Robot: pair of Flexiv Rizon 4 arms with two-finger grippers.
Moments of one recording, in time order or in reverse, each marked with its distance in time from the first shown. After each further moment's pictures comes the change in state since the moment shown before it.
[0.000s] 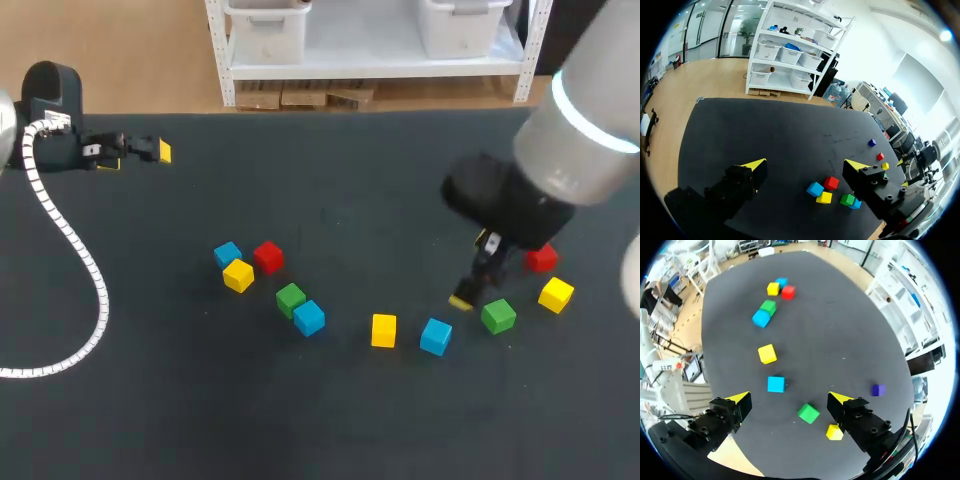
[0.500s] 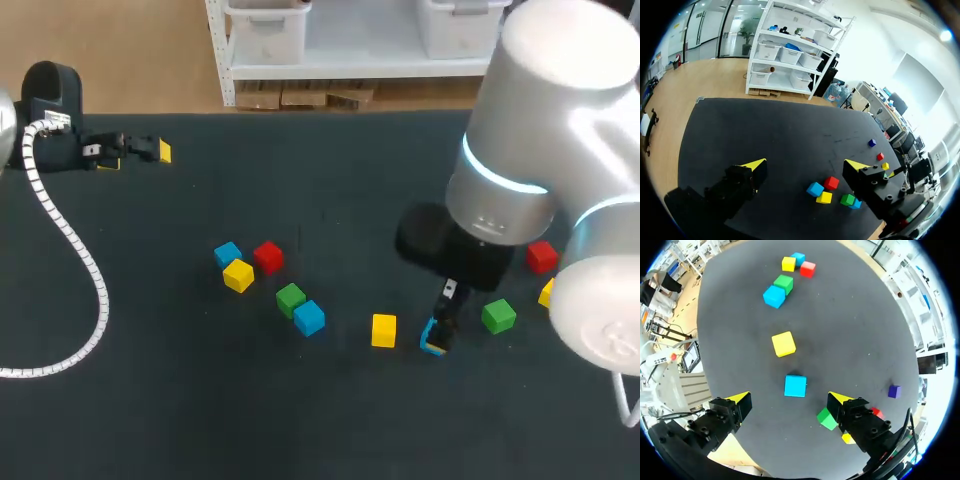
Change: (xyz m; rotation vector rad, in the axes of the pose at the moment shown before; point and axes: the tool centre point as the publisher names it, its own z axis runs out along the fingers) left arm 0.000 0.000 0.000 0.000 0.000 0.000; right arm 0.003 0.030 0.045 -0.014 0.143 -0.014
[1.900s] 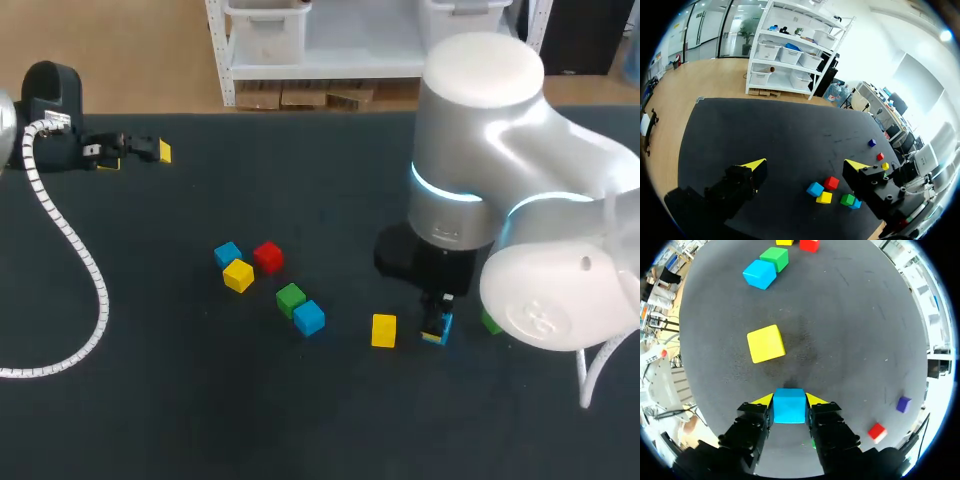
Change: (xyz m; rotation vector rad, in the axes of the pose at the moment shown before) left arm 0.000 0.000 0.000 0.000 0.000 0.000; right arm -0.009 -0.020 0.045 -0.005 0.122 -0.067
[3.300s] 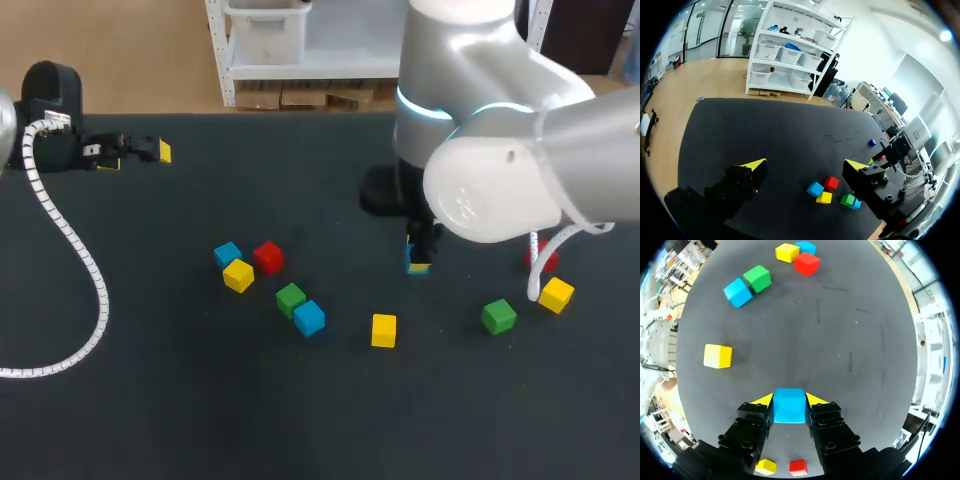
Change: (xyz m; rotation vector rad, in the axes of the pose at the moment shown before) left arm 0.000 0.000 0.000 0.000 0.000 0.000; right arm -0.051 -0.097 -0.008 -0.016 -0.034 -0.350
